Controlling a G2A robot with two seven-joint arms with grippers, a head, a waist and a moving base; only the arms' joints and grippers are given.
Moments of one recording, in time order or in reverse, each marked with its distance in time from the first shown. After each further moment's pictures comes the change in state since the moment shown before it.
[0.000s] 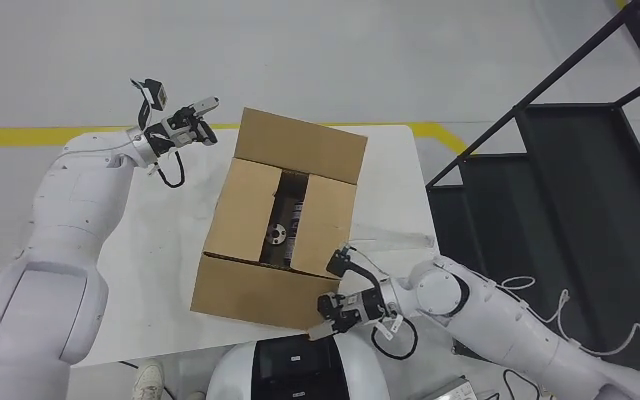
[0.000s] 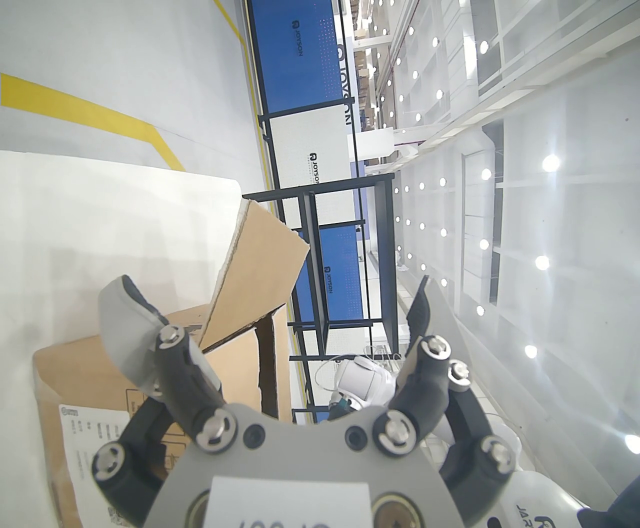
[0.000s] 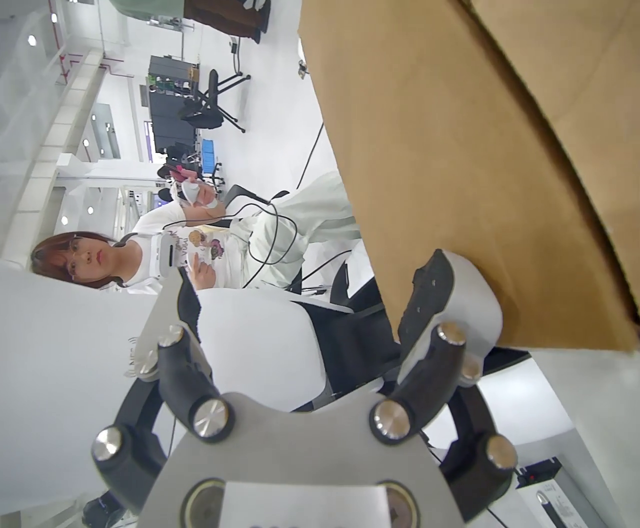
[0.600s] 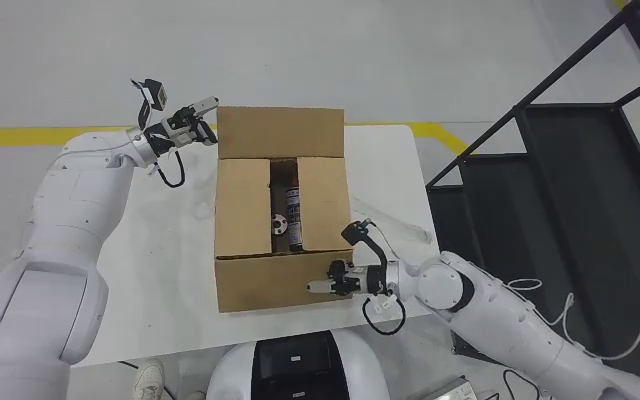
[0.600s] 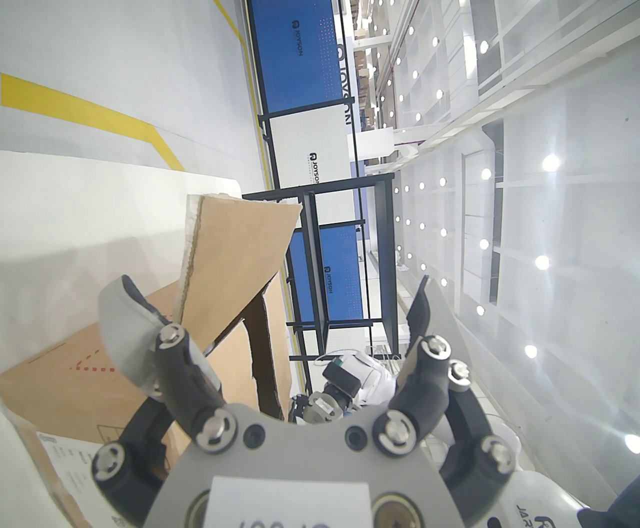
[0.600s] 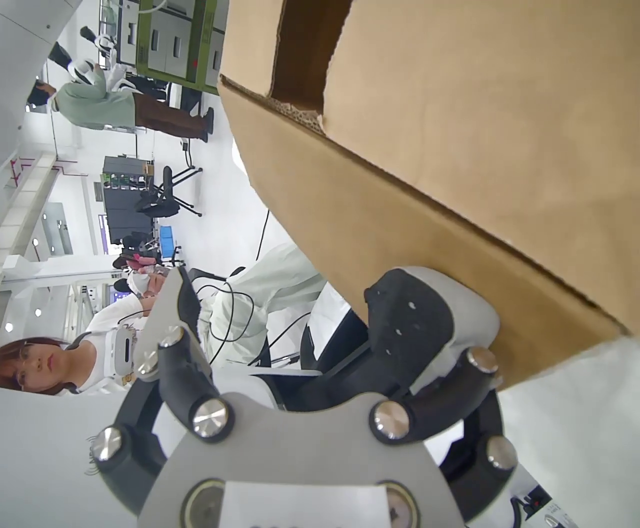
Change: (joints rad) left arm 0.000 0.000 0.000 0.000 0.000 0.000 0.000; right arm -0.058 -0.002 0.110 0.000 -0.078 0.105 -0.206
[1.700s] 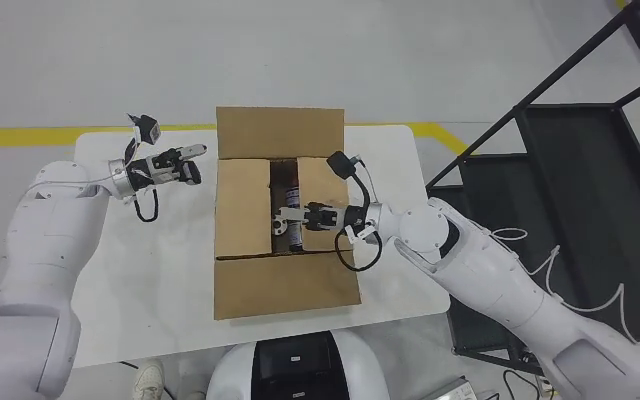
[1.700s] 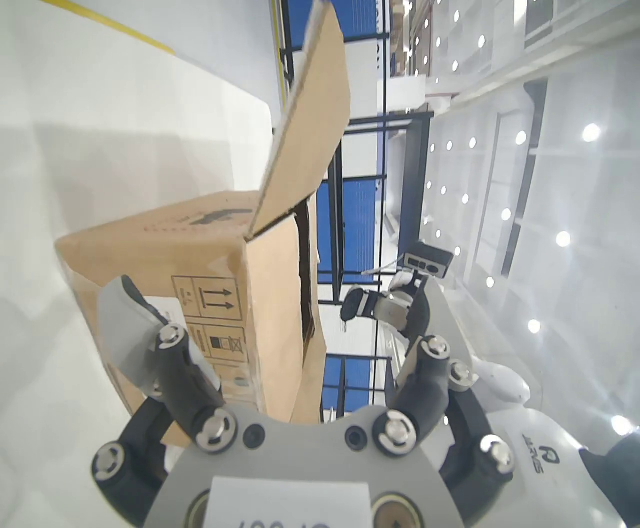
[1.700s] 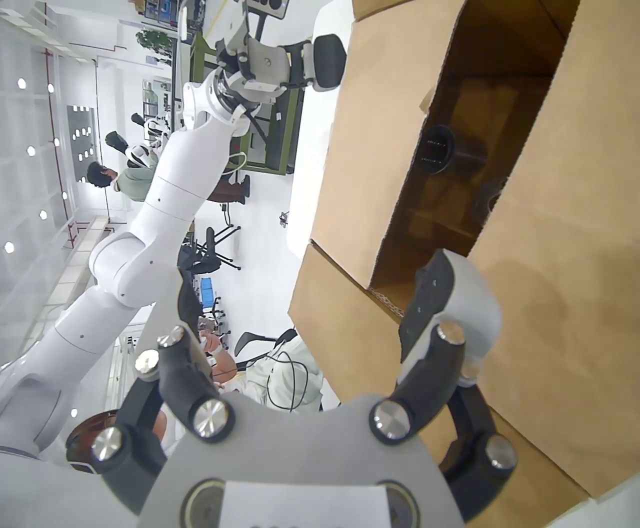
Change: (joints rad) left arm 0.228 0.178 -0.117 -0.358 0.090 0.108 -0.207; right arm 0.336 -0.108 -0.067 0.014 0.268 0.314 -0.046
